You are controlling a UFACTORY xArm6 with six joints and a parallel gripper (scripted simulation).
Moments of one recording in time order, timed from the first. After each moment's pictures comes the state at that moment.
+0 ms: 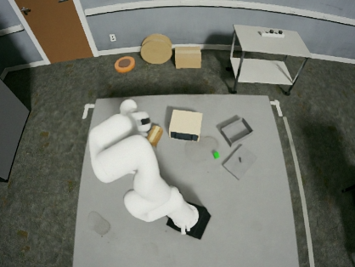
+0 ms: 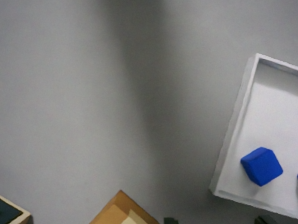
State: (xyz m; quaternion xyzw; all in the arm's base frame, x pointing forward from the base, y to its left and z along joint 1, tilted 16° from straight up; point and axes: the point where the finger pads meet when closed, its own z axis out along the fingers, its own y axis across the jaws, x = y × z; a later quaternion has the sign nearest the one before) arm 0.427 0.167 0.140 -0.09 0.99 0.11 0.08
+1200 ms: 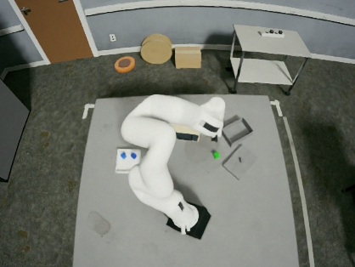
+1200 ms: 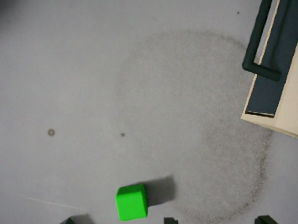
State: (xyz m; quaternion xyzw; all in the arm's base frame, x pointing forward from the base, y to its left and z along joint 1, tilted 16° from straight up) arm 0.396 -0.207 0.044 0.69 0.71 0.12 -0.01
